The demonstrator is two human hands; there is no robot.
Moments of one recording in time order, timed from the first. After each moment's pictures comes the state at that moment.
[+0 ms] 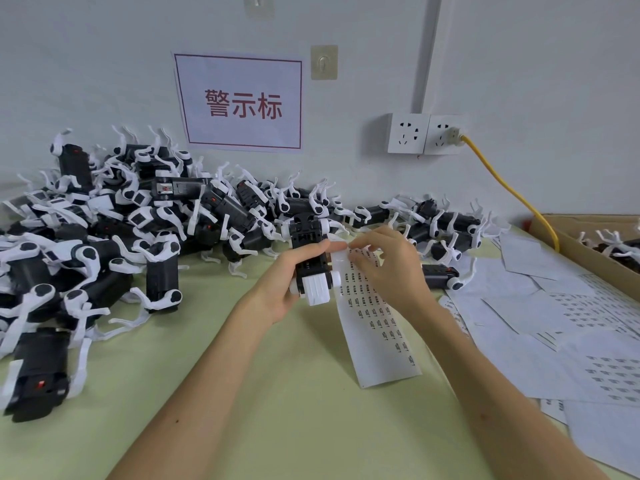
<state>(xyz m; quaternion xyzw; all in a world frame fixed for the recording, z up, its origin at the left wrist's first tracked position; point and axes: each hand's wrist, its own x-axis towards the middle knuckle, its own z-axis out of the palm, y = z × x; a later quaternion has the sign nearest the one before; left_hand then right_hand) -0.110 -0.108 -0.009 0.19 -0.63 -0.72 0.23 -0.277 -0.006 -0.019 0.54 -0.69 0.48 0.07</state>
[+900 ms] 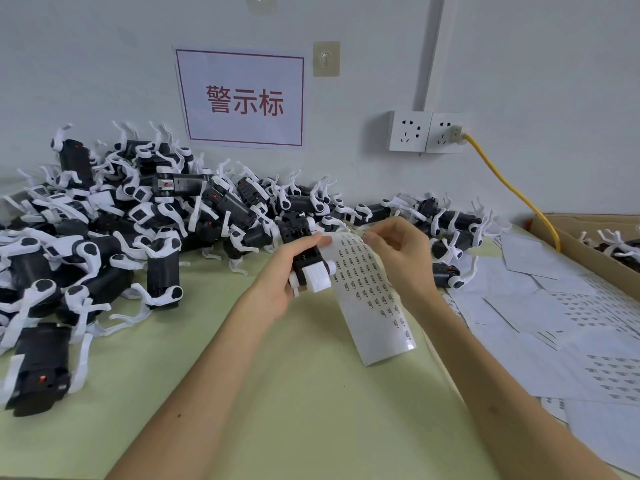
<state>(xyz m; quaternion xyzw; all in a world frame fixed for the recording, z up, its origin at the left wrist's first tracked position) -0.113 -0.109 -0.009 0.27 -0.54 -0.74 0.30 -0.272 -0.002 -0.007 0.43 -0.62 0.66 -0.05</state>
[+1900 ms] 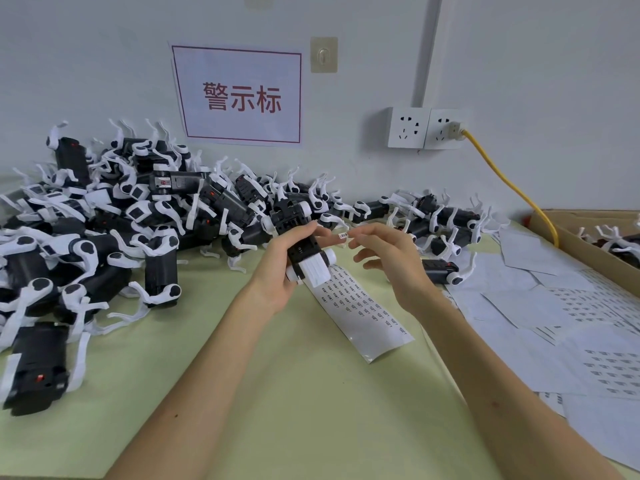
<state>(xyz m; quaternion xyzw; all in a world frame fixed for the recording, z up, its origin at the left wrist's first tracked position) -0.111 -0.107 -0.002 0.16 -0.56 -0.75 0.31 -0.266 -0.001 -0.003 0.43 -0.59 0.65 -0.22</state>
